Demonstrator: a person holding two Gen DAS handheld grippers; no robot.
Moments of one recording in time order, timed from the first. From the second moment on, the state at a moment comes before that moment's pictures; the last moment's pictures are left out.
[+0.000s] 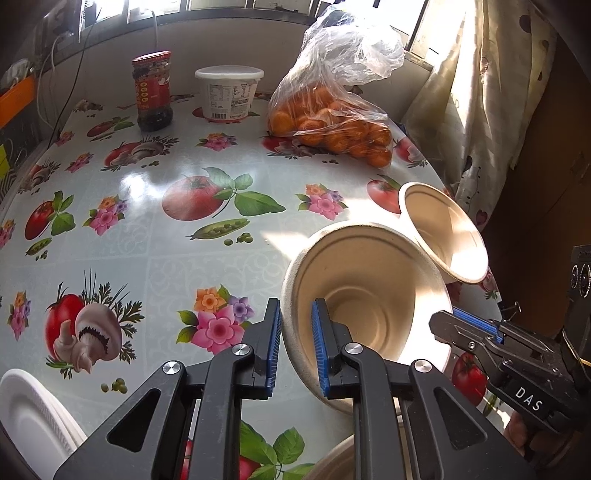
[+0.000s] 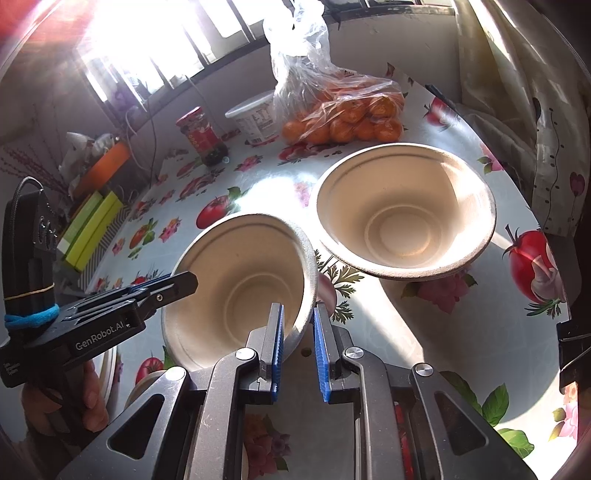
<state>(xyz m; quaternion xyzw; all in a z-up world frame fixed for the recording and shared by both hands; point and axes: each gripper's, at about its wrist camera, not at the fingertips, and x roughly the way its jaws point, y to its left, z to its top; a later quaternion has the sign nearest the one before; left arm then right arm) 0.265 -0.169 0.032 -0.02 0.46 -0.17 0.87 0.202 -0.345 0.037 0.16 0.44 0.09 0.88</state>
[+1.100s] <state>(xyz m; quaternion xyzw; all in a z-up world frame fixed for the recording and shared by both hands) 0.234 -0.167 0.069 -0.01 0.42 -0.16 0.89 0.177 -0.346 0.065 0.19 0.41 0.11 0.89</state>
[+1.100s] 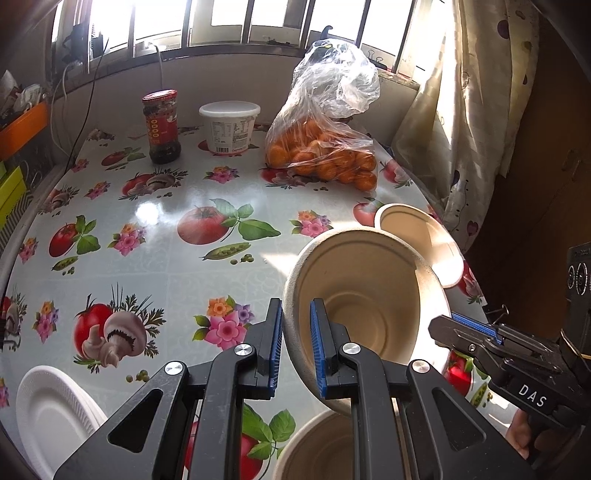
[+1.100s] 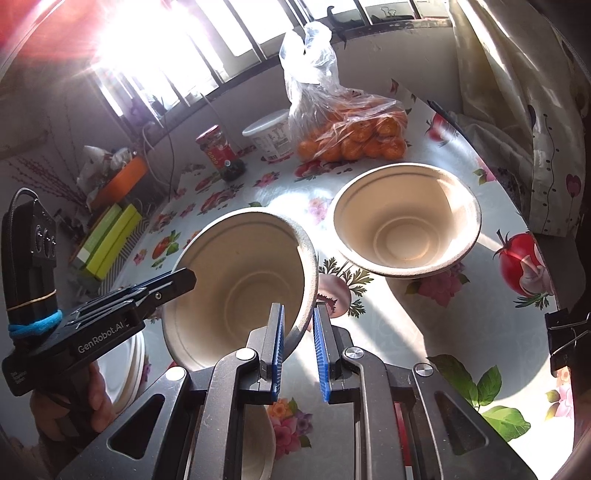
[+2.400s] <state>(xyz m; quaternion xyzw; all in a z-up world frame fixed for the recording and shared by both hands) 0.157 -0.141 0.077 0.00 0.41 -0.17 0.90 0.105 -0.318 0.079 0.18 0.39 0.12 0.90</state>
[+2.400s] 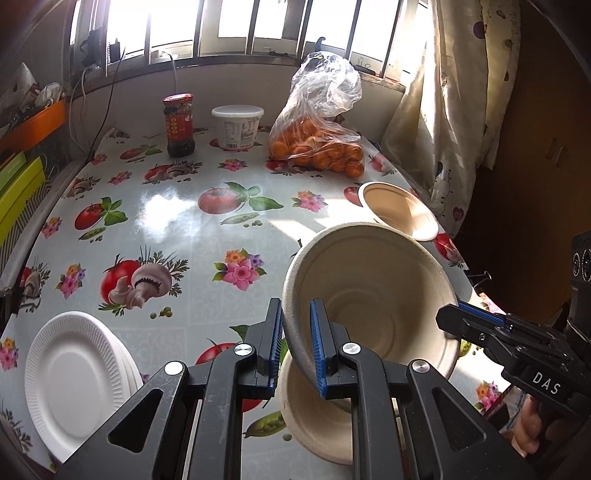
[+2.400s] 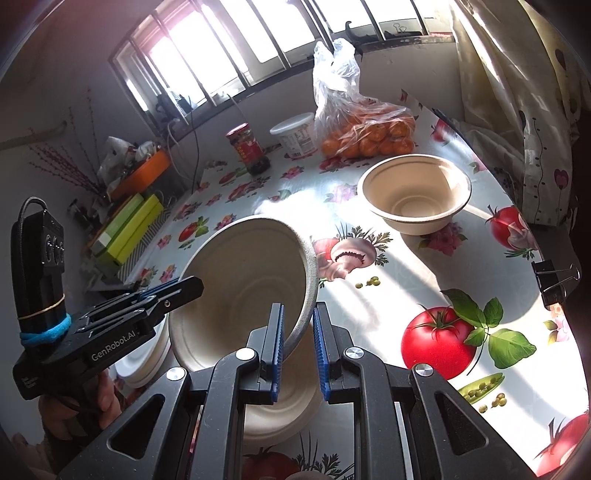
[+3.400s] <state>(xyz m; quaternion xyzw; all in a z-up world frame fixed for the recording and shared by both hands) 0.127 -0.138 0.046 0.00 0.44 -0.16 0.88 0.073 -0.311 0.054 0.18 0.41 0.11 0.89</state>
